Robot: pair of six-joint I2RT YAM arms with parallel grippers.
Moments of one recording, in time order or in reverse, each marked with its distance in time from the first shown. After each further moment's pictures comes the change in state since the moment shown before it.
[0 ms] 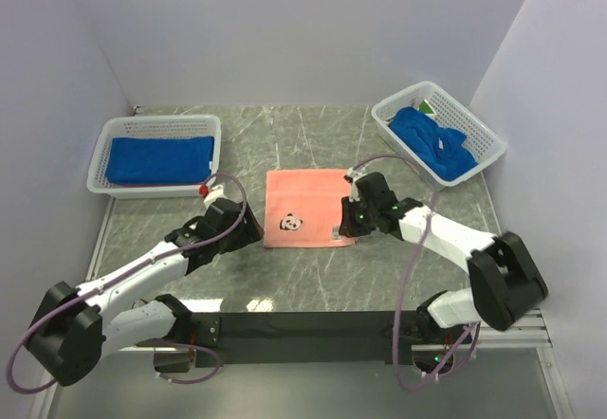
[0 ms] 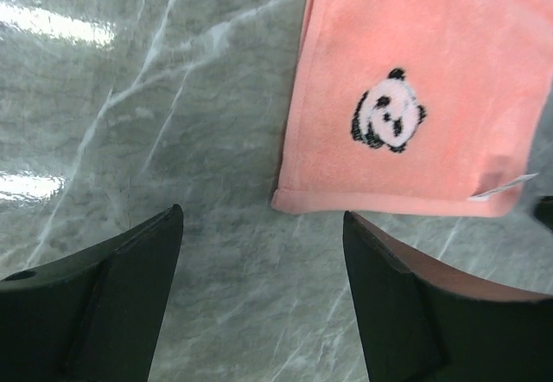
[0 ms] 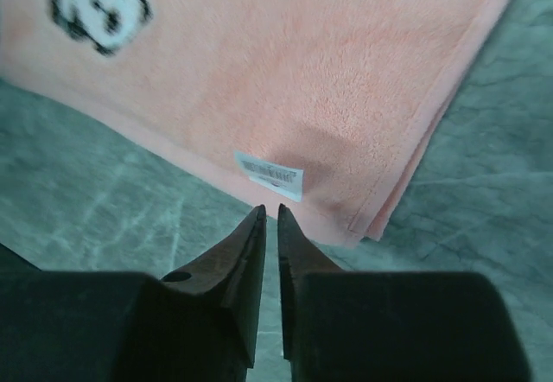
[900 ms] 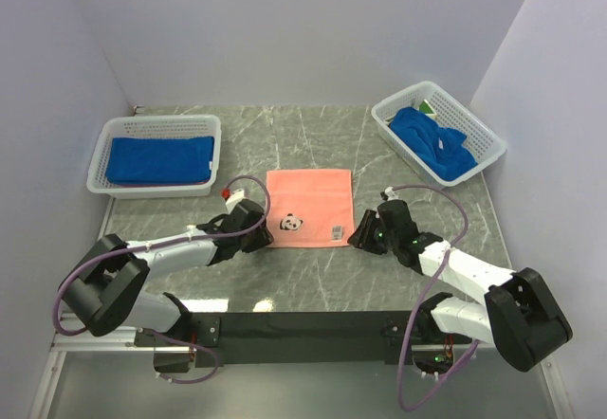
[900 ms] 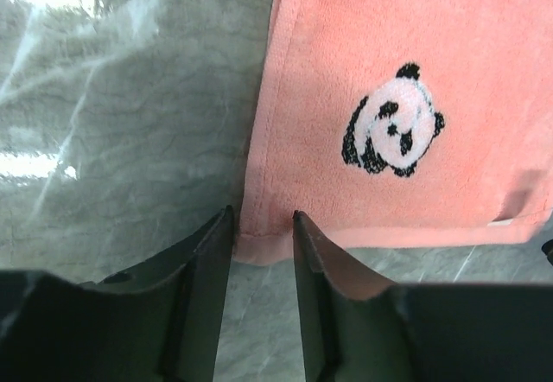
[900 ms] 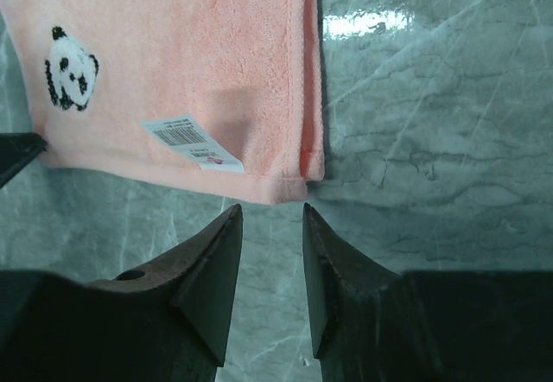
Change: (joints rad) left arm -0.075 0.334 0.017 0.236 0.010 -0.082; right arm -0.063 -0.280 -0.357 0.250 0.108 0.404
